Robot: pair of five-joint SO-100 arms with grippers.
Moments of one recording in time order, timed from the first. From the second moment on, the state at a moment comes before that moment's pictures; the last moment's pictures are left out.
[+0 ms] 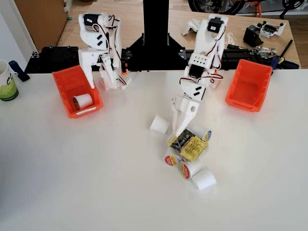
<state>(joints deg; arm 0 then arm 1) 13.5 141.7 110.4 94.6 -132.2 23.7 97.6 125.5 12.6 134.5</state>
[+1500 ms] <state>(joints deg) 11.3 142.1 110.4 93.3 -129.7 43.0 112.1 92.1 79.2 111.4</state>
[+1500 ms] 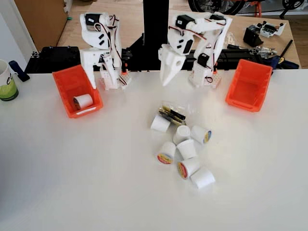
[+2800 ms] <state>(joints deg) 10.5 142.3 110.4 91.8 -129.6 30.8 115.7 158.4 12.0 137.3</state>
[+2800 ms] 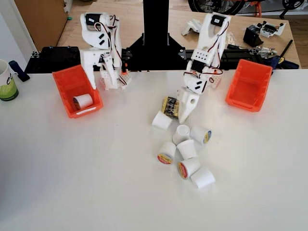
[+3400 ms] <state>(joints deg) 9.8 142.3 110.4 92.2 -129.5 49.6 150.7 160.4 50.8 111.7</state>
